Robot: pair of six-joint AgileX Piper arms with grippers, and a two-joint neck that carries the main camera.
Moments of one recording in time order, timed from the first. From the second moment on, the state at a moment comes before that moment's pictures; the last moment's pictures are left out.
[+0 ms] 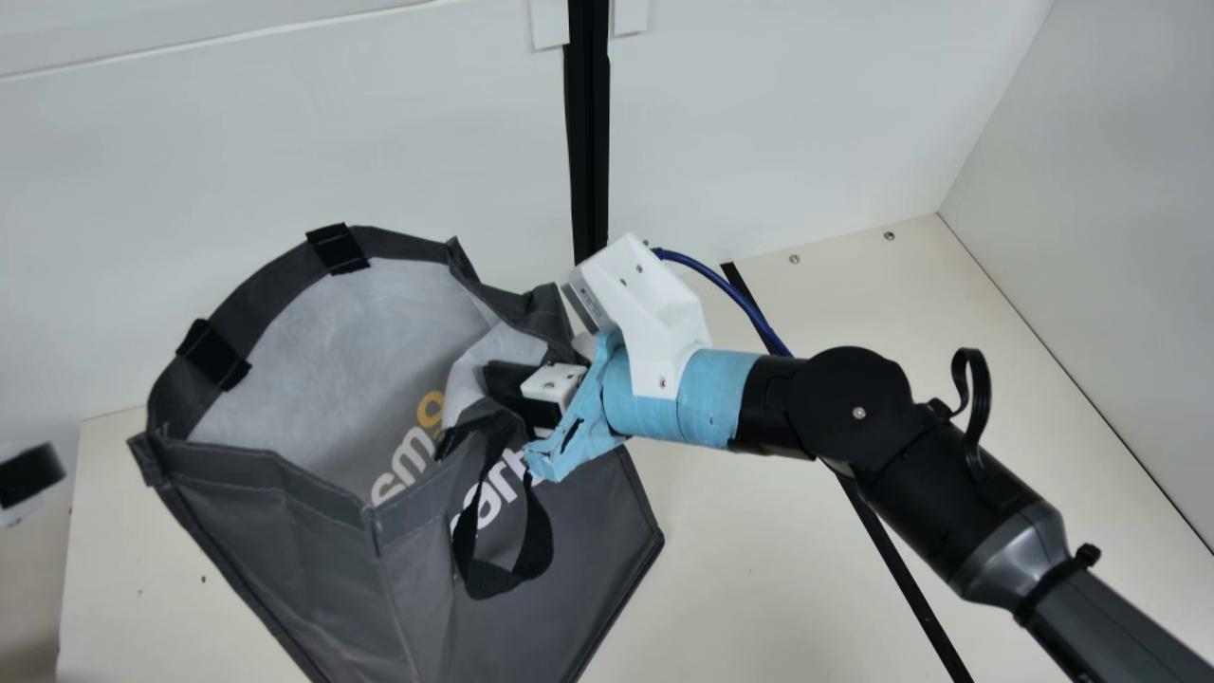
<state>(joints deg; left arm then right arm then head) 2.0 78.1 -83.8 -11.3 58.5 0.0 13.1 80.7 -69.3 58.7 35.6 -50.3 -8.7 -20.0</state>
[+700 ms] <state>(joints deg) 1.9 77.2 -79.6 -6.0 57.9 -2.0 13.3 80.3 -68.9 58.5 35.4 -49.9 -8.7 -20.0</state>
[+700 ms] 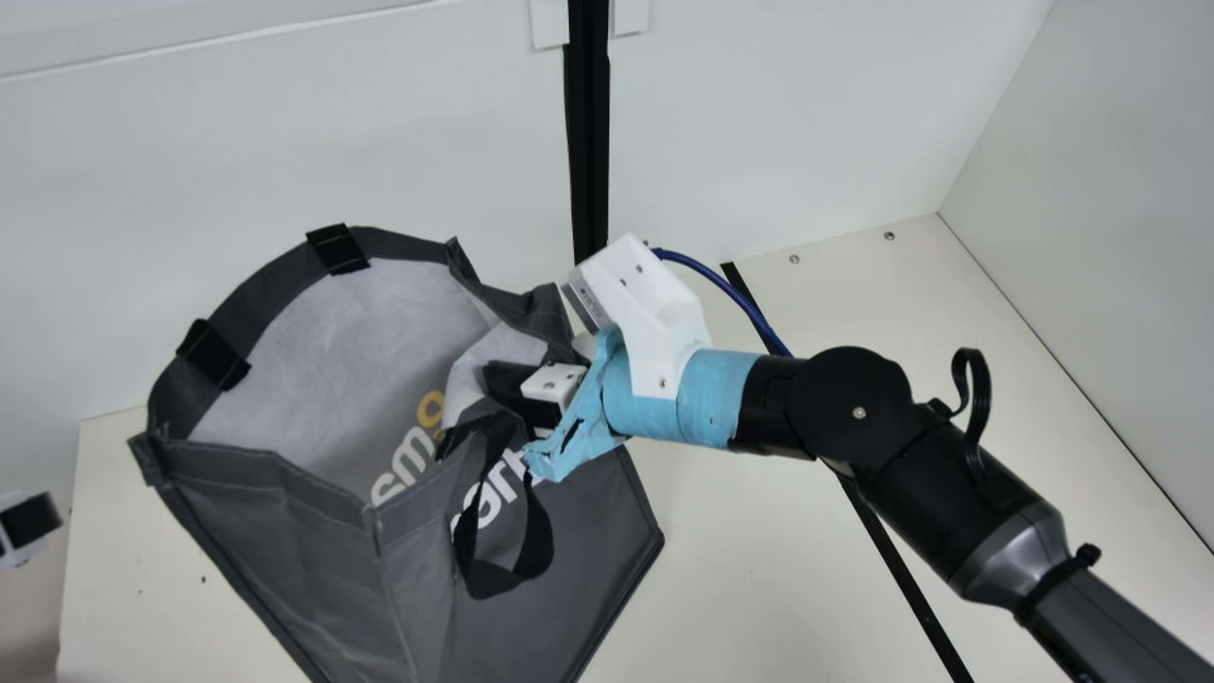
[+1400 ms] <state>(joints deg) 1.9 77.2 -79.6 -6.0 57.9 -2.0 9.8 76.6 -70.8 43.5 35.7 -40.1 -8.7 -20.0</state>
